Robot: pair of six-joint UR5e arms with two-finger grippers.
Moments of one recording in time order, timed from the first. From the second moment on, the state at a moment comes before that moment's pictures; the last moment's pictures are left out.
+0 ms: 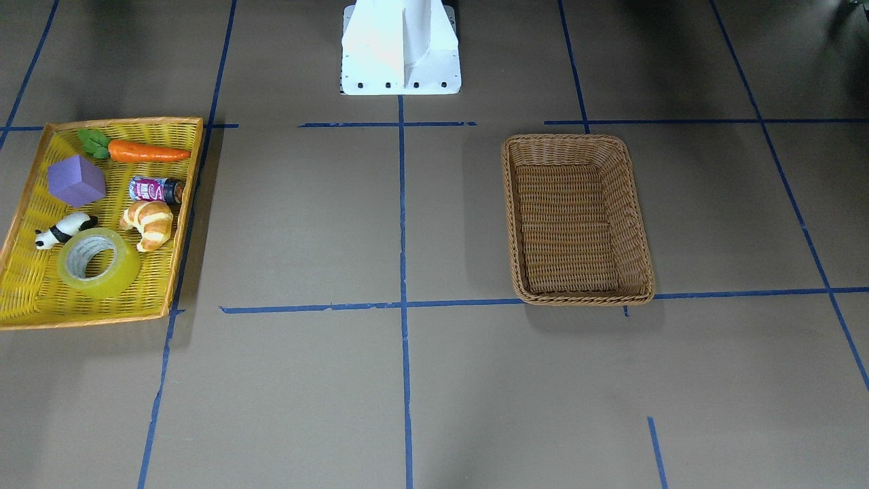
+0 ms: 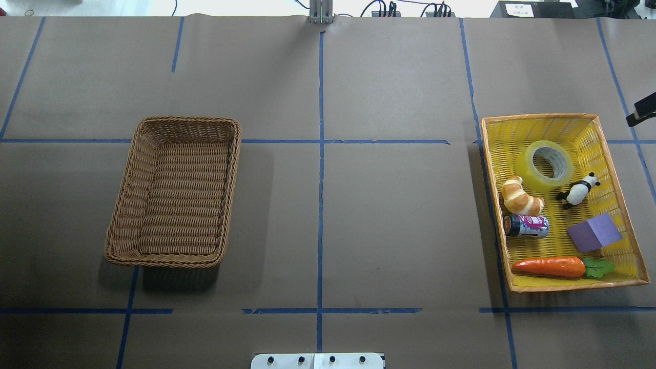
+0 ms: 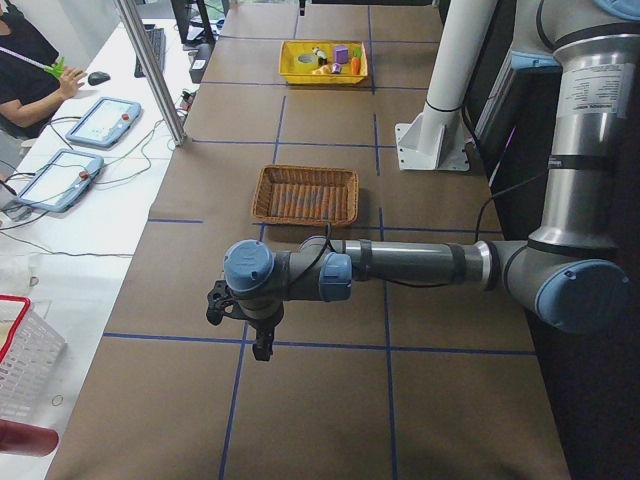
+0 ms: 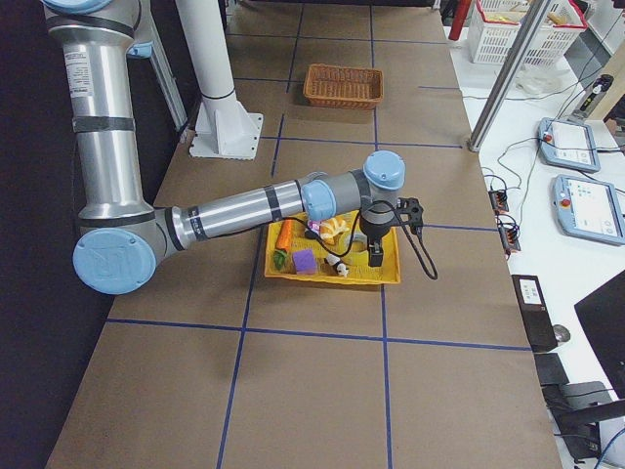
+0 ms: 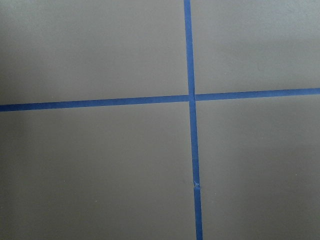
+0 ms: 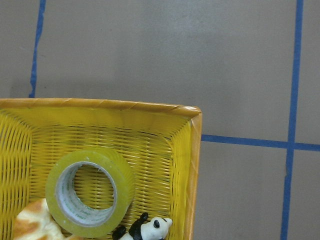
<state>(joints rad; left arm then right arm) -1.60 -1.59 -1.57 -1.54 -2.38 0.09 1.33 -1.50 1.77 -1.52 2.35 0.31</state>
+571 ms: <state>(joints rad) -1.60 -1.60 -1.56 -1.54 -2.38 0.09 1.13 -1.45 1.64 -1.27 2.27 0.52</state>
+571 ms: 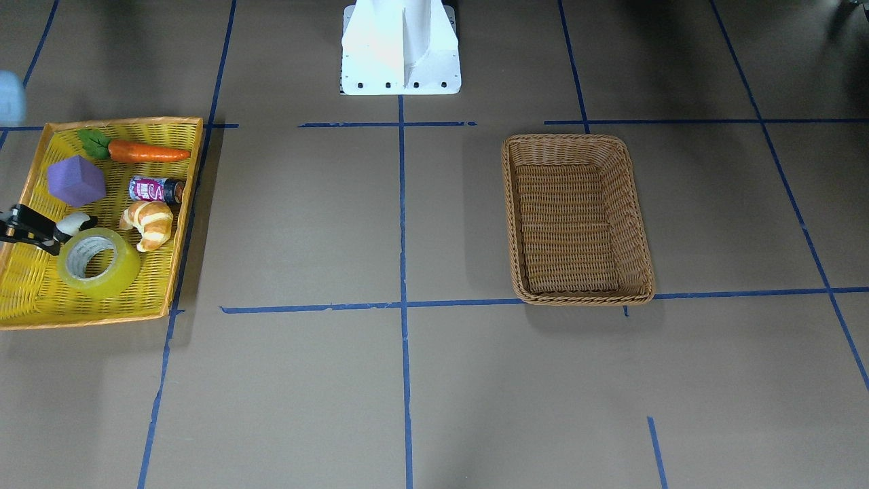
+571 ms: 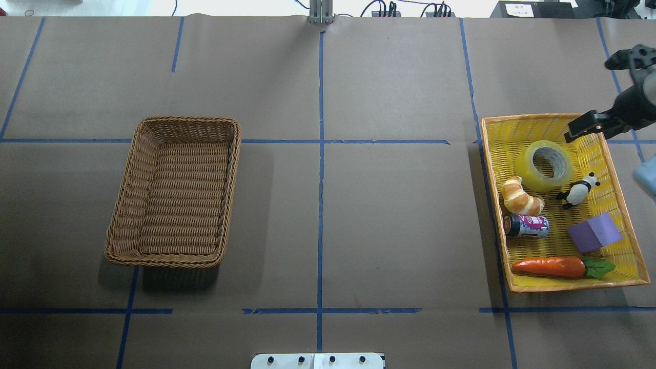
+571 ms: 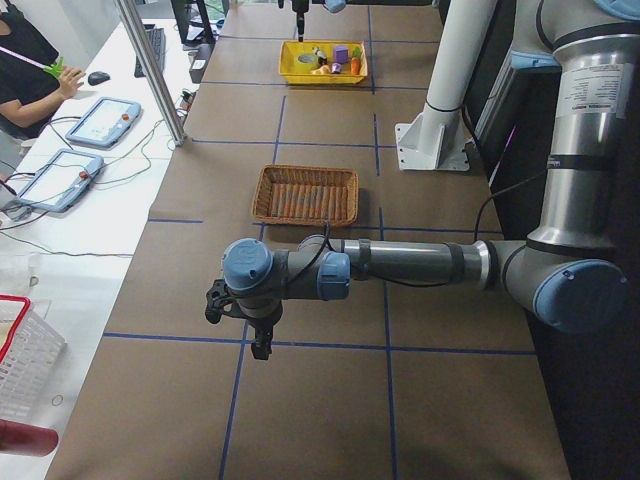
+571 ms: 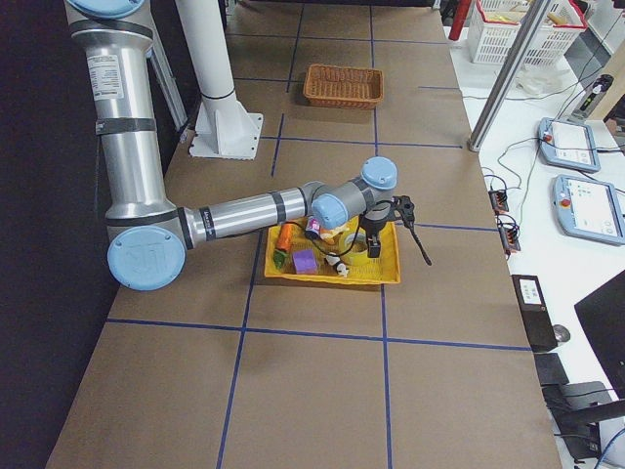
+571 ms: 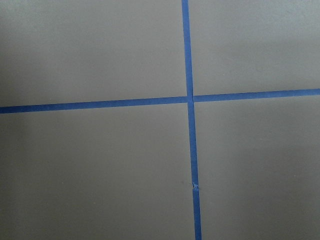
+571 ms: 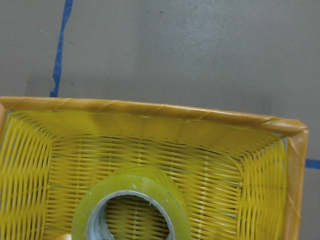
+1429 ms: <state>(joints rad) -1.60 -1.60 -1.56 -1.54 -2.39 0.09 1.04 -1.43 1.52 -1.23 2.25 0.54</state>
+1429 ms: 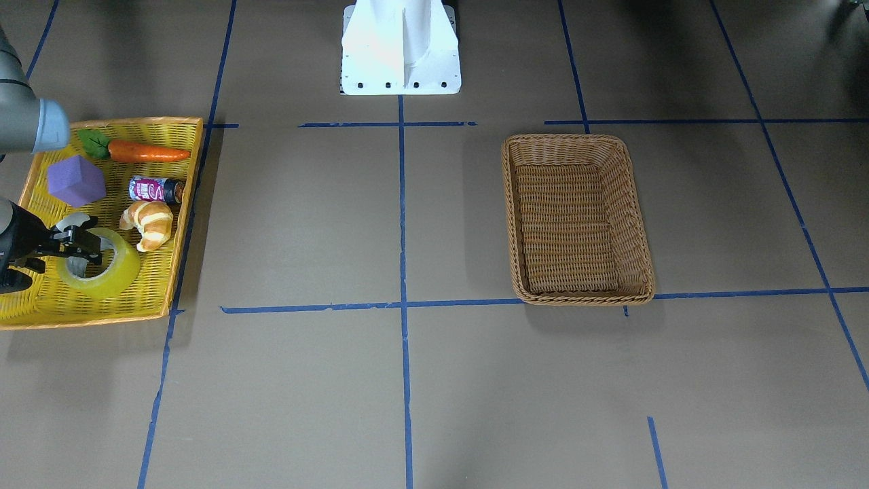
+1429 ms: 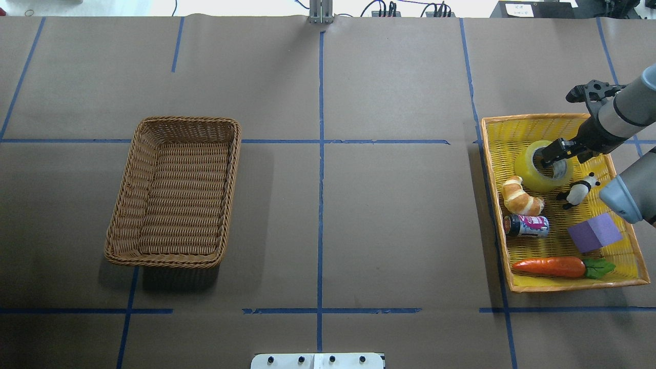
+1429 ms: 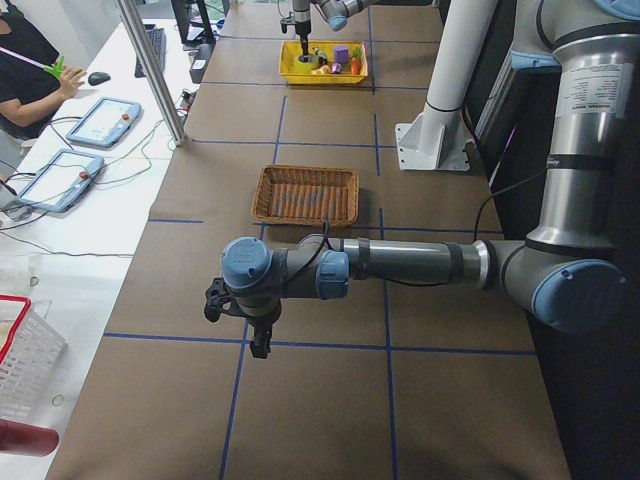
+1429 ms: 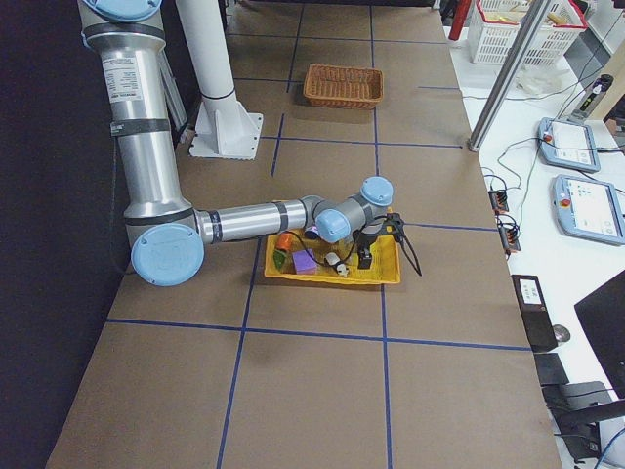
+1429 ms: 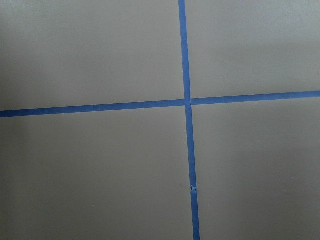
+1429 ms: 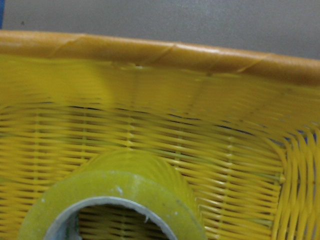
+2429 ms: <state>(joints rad) -1.60 -1.61 -1.56 -1.54 -2.39 0.09 1.08 -1.43 1.53 -1.23 2.28 0.53</state>
